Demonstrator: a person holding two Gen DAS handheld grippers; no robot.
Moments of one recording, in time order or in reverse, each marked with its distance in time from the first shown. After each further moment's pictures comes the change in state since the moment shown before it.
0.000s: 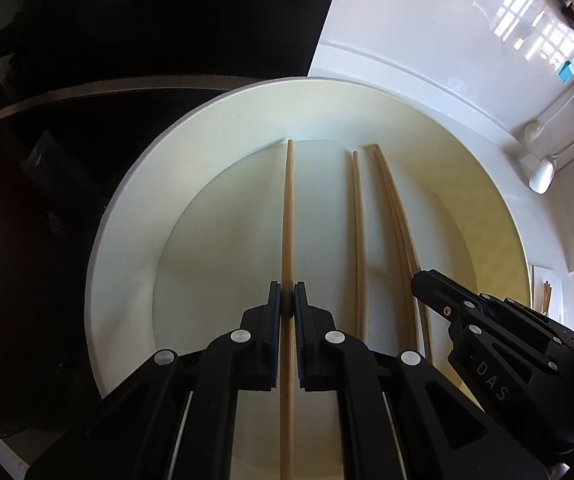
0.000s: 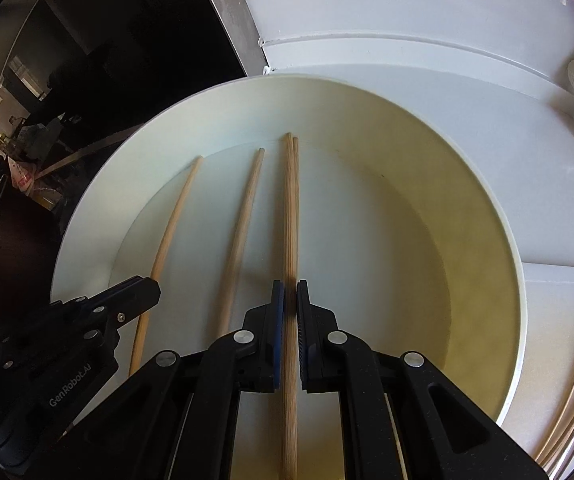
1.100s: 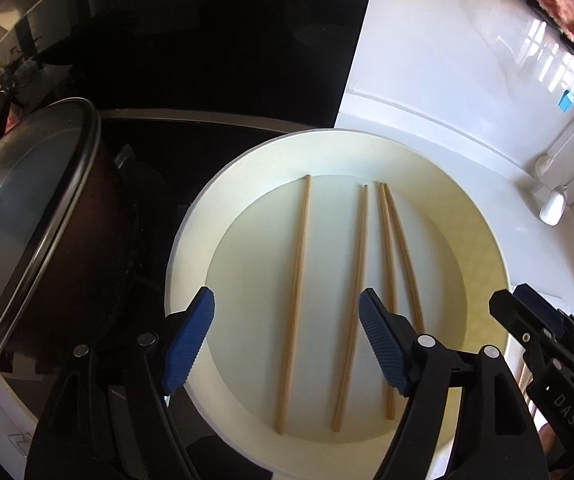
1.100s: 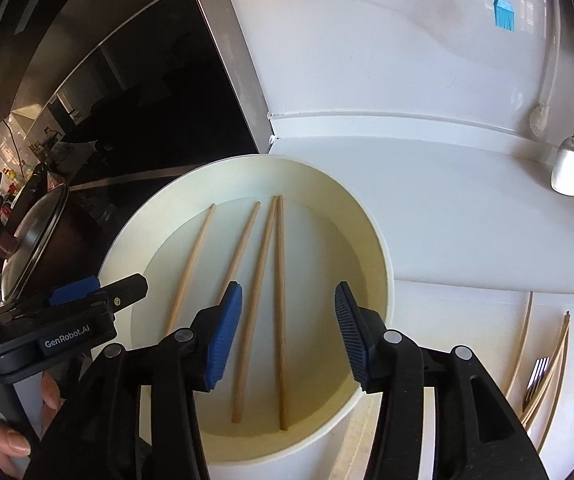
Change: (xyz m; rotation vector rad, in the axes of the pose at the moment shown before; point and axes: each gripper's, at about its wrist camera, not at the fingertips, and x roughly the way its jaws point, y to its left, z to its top) left arm -0.071 -0.014 -0.028 -0.087 -0.144 0.138; right arm -0.097 -0.035 -0.030 -0.085 -0.213 0.038
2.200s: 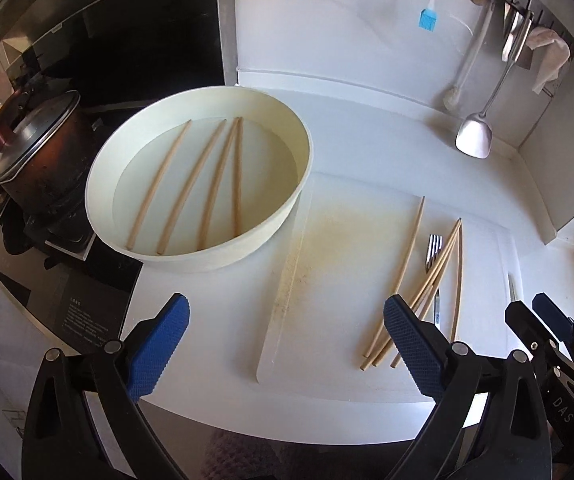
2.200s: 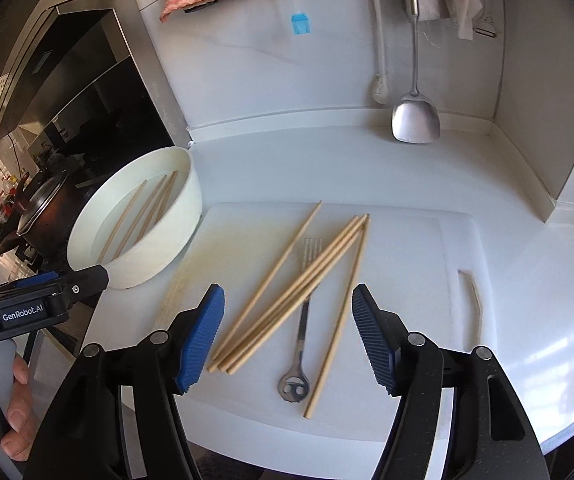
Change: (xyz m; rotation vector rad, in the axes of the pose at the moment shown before) left arm -0.099 -0.189 -0.142 0.048 -0.021 0.026; right arm -0.165 -0.190 -0.122 0.045 -0.078 -0.064
